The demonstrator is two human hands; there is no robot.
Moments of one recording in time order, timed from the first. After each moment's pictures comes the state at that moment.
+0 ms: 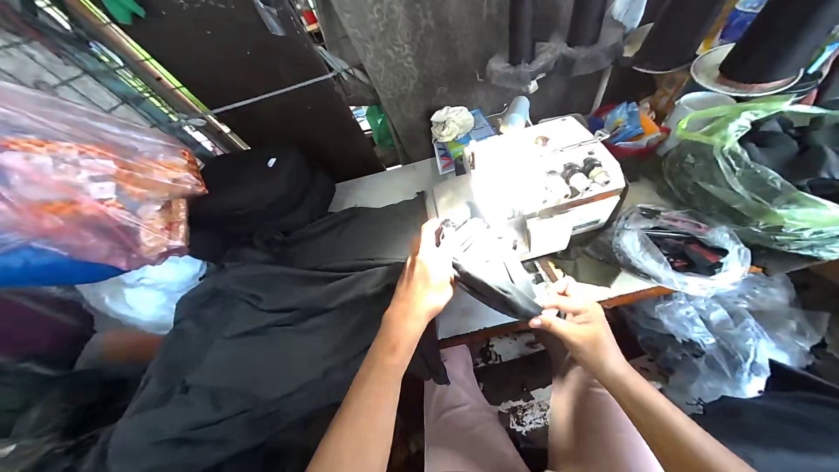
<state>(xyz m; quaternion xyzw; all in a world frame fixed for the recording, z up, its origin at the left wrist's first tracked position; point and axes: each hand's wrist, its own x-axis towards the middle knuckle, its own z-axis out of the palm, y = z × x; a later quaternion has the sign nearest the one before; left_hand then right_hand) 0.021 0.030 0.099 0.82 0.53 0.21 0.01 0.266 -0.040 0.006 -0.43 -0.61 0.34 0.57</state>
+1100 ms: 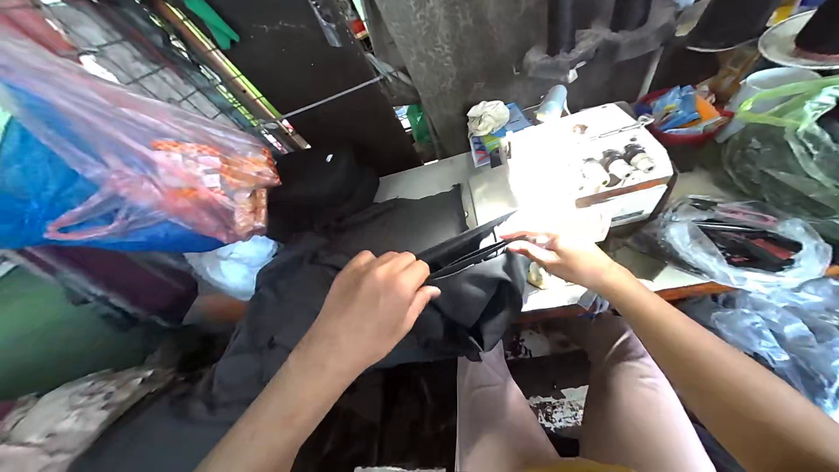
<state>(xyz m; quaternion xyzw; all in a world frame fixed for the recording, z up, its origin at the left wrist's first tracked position) -0.046 -0.072 0.201 0.87 0.46 0.06 -0.19 0.228 0.035 0.096 -0.33 -0.82 0.22 0.41</state>
